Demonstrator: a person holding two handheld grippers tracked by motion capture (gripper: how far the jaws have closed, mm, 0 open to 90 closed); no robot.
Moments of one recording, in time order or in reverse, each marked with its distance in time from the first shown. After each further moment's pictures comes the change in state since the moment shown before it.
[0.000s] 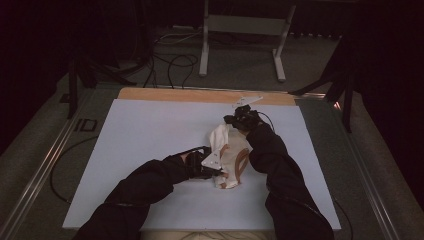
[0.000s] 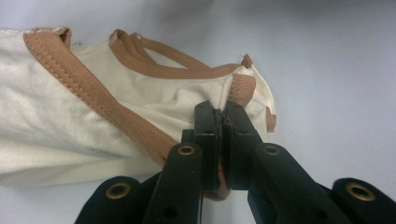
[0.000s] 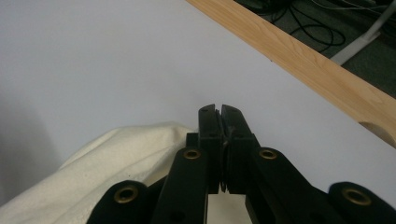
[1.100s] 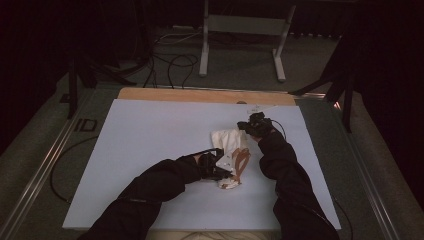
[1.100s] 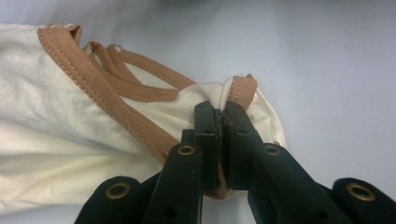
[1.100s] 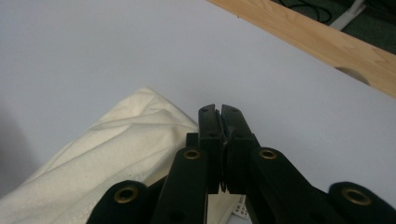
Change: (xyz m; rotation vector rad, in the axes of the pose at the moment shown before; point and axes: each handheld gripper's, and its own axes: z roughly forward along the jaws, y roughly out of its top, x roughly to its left) left arm 0.002 0.015 0.034 0.019 -0.037 0.014; right arm -0.027 -0.048 -0.008 0.010 -0.034 0.094
